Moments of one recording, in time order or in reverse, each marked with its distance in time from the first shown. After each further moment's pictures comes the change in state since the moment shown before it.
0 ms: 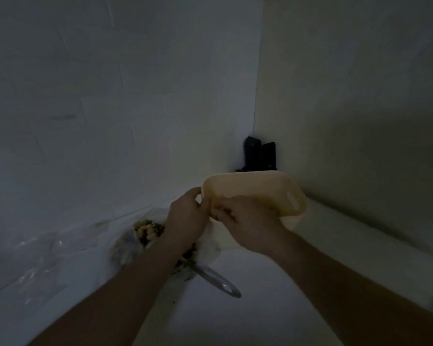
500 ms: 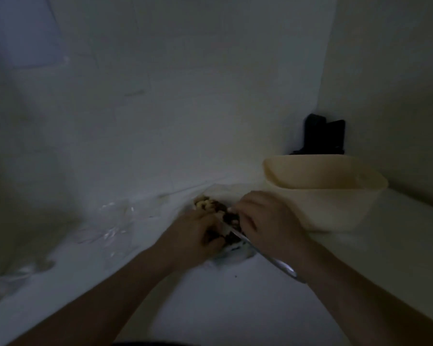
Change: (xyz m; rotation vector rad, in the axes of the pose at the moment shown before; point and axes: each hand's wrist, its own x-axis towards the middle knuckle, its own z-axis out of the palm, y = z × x) left_hand -0.071 -0.101 -0.089 0.488 -0.310 0.364; right_hand 0.009 -0.035 0.087 0.079 0.327 -0.441
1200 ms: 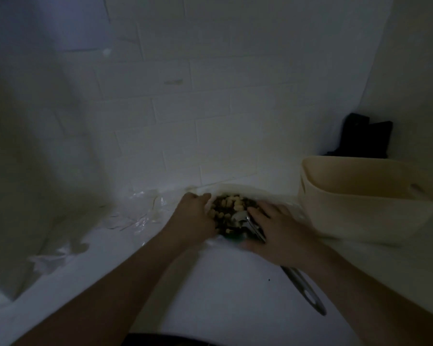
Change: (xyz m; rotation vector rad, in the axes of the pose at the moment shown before) left_hand -0.017 -0.033 -0.038 -0.147 -0.050 -0.619; right_hand 0.010 -0.005 0.061 -0.143 -0.727 0.293
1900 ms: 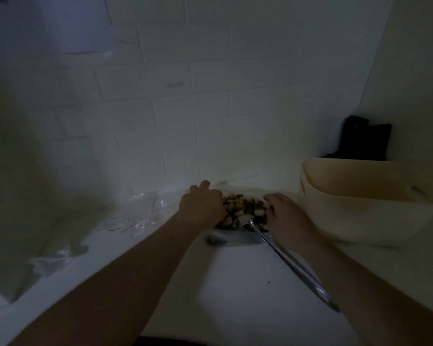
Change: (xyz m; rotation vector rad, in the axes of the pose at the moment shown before) left_hand 0.050 0.014 0.008 0.403 -0.082 -0.019; right_hand 0.025 0.017 -0.002 0.298 0.258 0.182
